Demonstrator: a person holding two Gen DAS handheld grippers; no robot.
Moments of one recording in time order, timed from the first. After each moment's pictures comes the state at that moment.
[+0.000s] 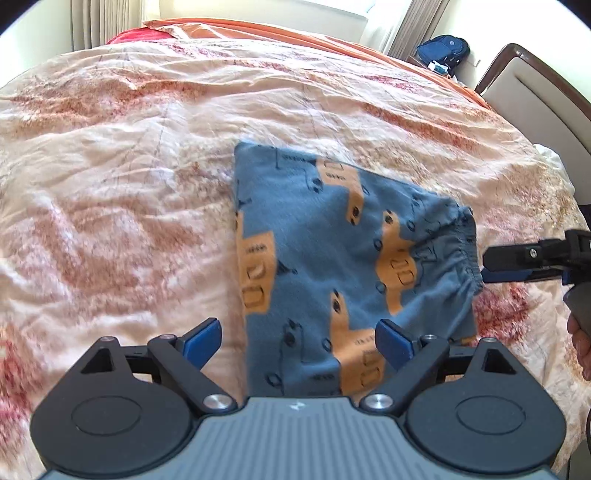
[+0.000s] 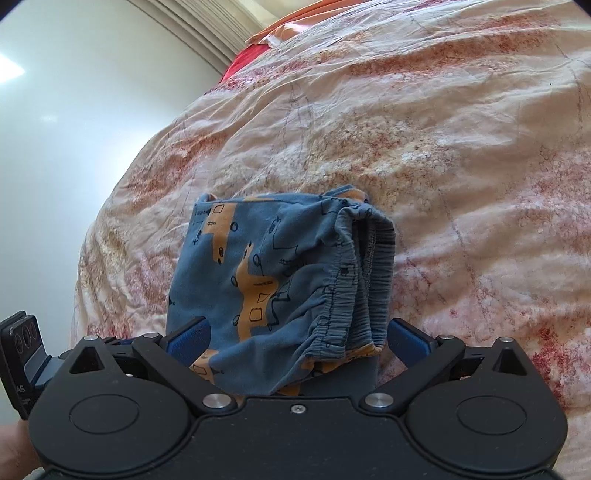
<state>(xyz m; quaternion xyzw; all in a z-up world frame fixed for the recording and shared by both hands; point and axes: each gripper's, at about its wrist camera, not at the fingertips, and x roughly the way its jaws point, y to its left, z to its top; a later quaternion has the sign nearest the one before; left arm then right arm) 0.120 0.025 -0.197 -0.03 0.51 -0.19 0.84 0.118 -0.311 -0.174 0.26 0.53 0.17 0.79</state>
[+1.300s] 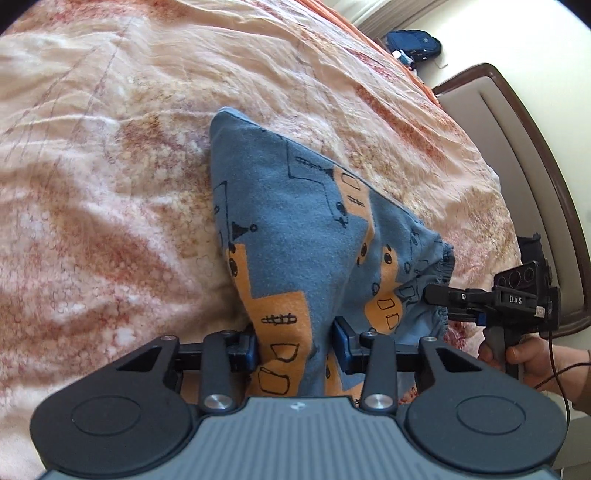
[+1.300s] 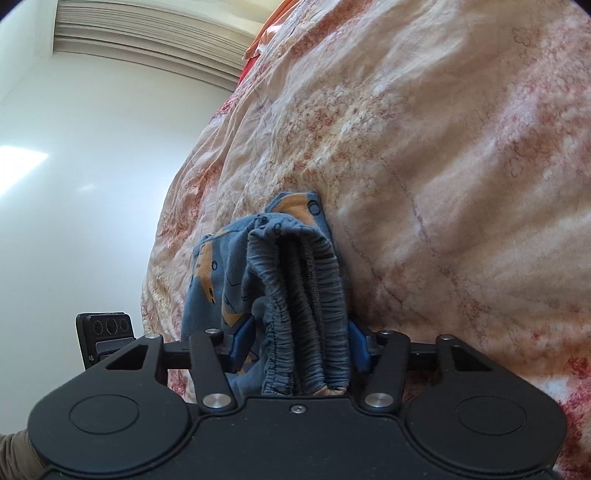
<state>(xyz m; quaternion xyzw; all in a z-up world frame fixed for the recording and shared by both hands) 0.196 0.038 -0.261 -0.18 0.58 -0.29 0.73 0.137 -0.361 -0.258 0.42 0.51 0.22 0.71</state>
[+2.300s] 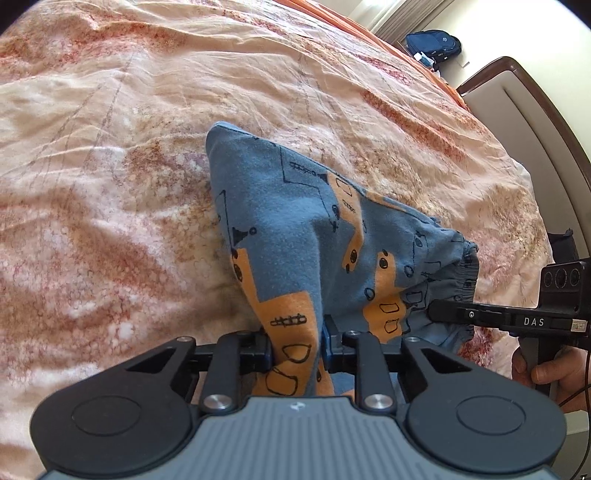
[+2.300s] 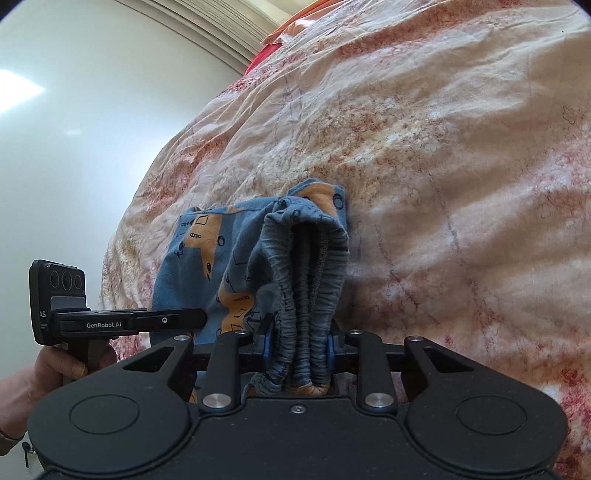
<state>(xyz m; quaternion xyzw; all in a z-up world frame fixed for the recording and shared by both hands) 0.181 0.018 -0.235 -0.12 0.57 -0.25 0.77 0.129 -0.323 -0.224 0.30 0.51 0.22 0.77</state>
